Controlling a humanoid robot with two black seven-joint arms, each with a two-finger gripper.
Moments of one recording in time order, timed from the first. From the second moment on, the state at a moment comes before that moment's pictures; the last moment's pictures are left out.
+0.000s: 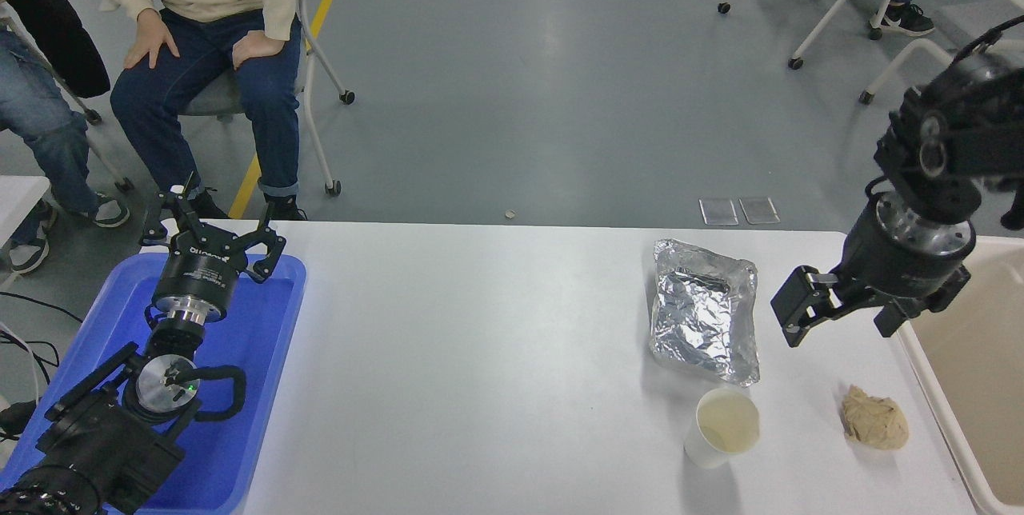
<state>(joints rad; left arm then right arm) -0.52 0.25 -0.99 -0.52 -0.07 -0.60 -0.40 1.98 -0.36 -1.32 1.45 -0.35 0.59 0.02</state>
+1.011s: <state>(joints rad) -0.52 0.25 -0.99 -0.52 -0.07 -0.60 -0.40 1.62 -0.34 -1.19 1.37 -0.37 0.33 0.02</state>
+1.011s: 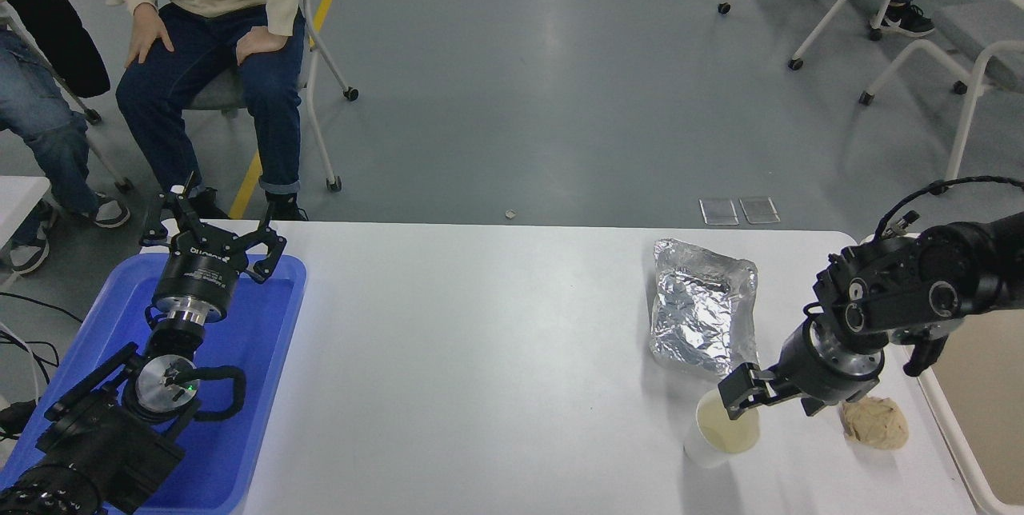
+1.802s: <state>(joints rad) -0.52 0.25 -0.99 -0.52 -0.07 -0.60 -0.40 1.52 -0.34 -1.18 1.35 -0.35 0.25 0.02</state>
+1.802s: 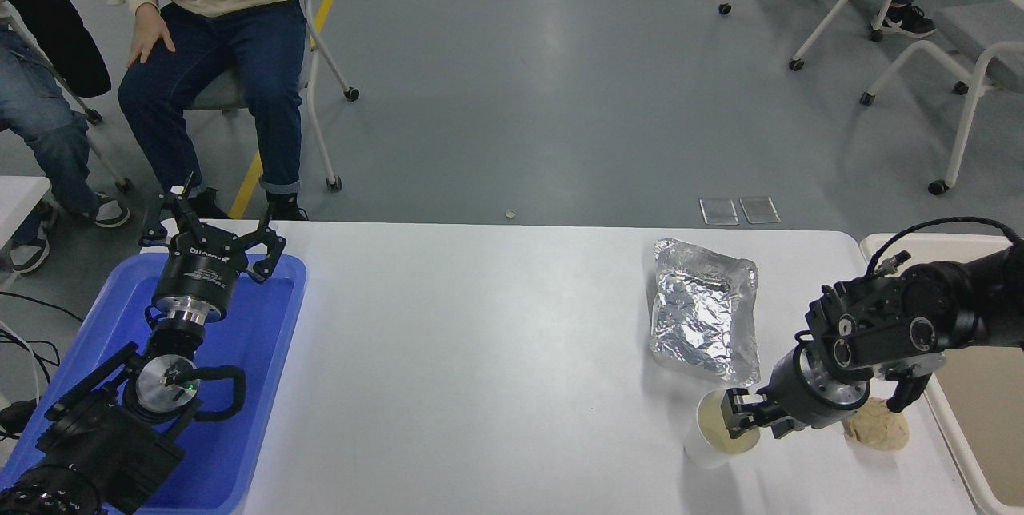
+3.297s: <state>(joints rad) -0.52 0.25 -0.99 -0.52 -0.07 -0.60 -0.40 2.33 -0.48 -1.39 1.50 -0.26 0.78 0.03</state>
